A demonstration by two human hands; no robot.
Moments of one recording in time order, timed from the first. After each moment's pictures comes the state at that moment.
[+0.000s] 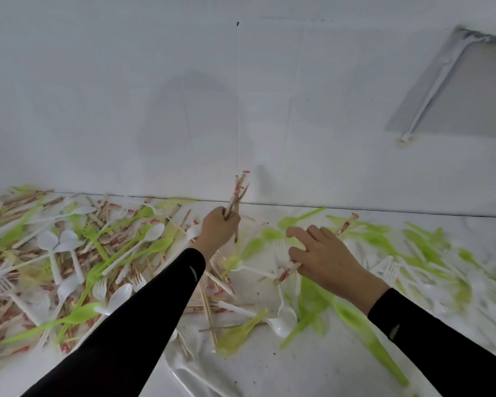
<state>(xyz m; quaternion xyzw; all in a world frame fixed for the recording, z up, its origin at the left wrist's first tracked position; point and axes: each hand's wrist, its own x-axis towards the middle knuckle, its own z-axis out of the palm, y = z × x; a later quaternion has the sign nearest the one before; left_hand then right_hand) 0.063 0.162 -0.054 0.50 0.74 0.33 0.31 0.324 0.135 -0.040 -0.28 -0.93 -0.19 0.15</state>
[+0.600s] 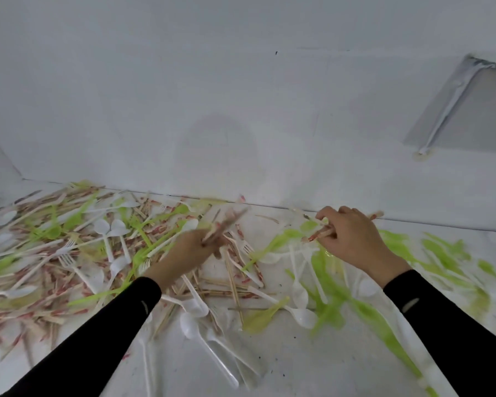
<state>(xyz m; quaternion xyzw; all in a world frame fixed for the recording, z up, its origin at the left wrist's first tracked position) -0.028 0.038 -0.031 0.61 0.69 0.29 0.26 0.303 0.113 0.030 -0.47 -0.85 -0.02 0.22</state>
